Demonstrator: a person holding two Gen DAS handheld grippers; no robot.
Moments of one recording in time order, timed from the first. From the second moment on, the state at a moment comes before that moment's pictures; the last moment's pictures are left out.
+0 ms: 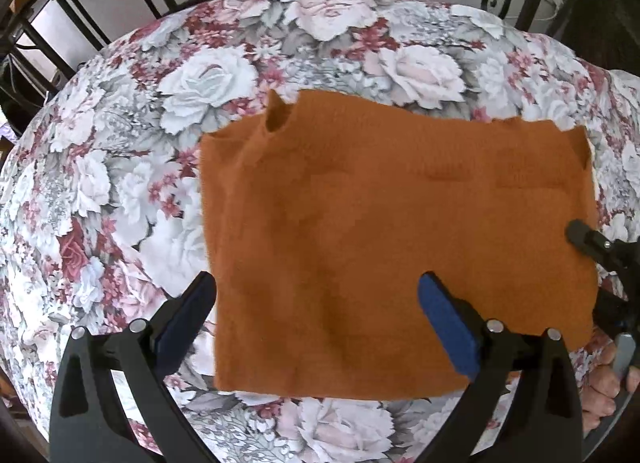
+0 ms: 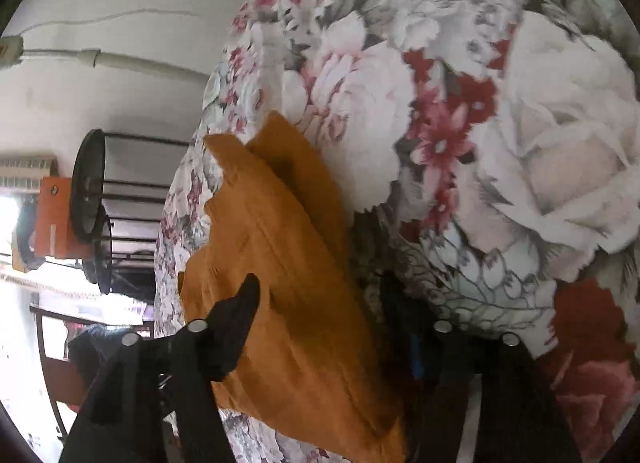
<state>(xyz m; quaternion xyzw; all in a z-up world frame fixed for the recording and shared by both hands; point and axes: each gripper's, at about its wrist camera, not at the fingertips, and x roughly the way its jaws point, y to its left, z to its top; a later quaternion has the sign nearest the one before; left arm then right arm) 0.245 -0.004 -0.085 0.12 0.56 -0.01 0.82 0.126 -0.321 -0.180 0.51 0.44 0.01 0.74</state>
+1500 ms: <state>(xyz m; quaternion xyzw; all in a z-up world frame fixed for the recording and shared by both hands) 0.260 0.124 -0.073 -0.01 0.59 0.03 0.81 0.207 -0.111 -0.110 0.45 0.47 0.10 0.75</state>
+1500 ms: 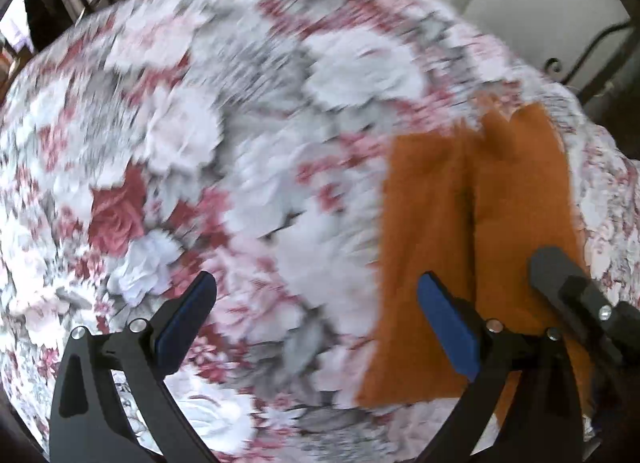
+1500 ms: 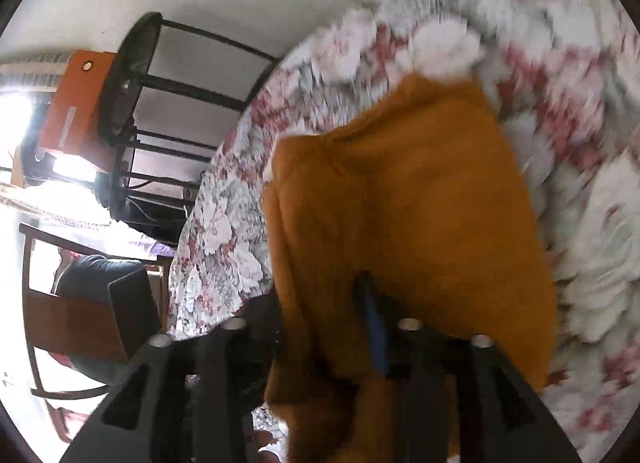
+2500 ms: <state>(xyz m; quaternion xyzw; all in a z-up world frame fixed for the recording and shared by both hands) 0.221 0.114 -0.122 0.14 0.63 0.04 0.76 0.171 -0.125 -0.144 0.27 0.58 0.06 0.77</state>
